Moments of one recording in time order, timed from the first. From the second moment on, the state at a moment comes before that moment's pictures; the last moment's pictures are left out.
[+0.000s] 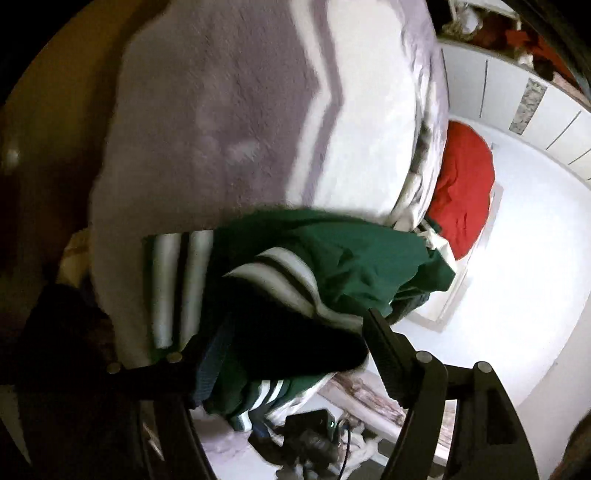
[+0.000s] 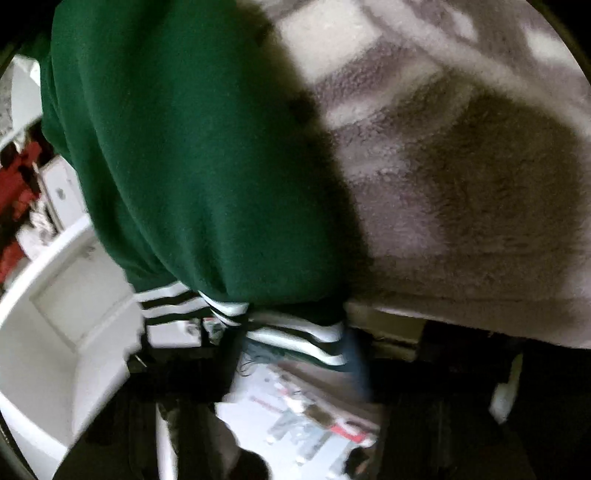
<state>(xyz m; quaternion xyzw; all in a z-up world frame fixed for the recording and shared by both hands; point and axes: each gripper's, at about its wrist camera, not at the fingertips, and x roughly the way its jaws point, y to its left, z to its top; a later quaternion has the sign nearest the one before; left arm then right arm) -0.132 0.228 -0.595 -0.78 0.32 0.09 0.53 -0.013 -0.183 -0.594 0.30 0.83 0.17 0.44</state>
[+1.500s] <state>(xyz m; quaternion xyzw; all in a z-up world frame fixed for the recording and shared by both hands) -0.096 0.175 -0.507 -0.33 0.69 0.15 0.63 0.334 -0.081 -0.458 0.09 0.67 0.24 0.70</state>
